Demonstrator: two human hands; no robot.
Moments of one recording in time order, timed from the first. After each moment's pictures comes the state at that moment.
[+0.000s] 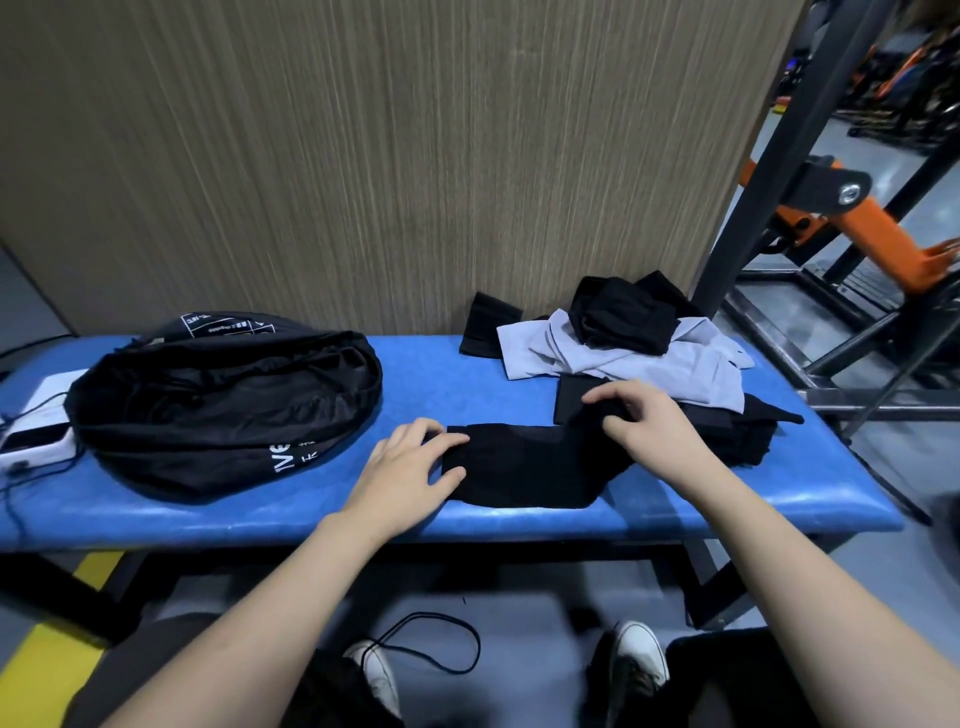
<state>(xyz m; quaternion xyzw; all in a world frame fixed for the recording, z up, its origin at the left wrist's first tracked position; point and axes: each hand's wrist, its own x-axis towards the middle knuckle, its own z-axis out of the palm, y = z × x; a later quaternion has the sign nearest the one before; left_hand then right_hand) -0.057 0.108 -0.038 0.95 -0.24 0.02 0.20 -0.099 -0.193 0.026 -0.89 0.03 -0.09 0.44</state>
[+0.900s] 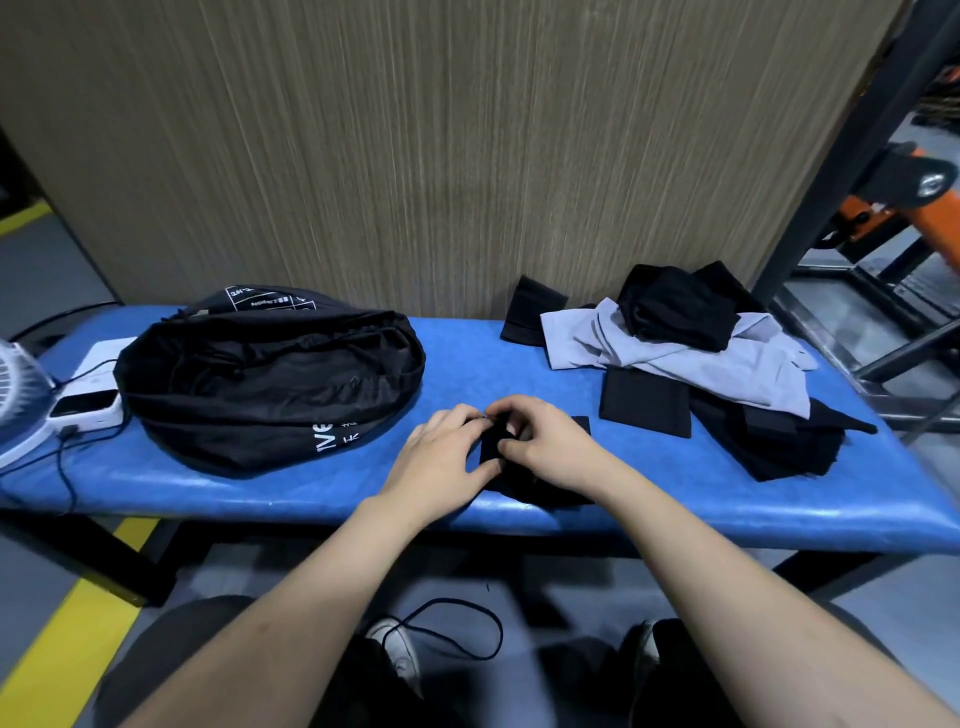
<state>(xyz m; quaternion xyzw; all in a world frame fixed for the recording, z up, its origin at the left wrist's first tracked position) -0.050 0.111 -0.037 0.95 -0.24 0.04 0.19 -0.061 -0.064 -0.001 -0.91 -0.10 0.05 0.40</state>
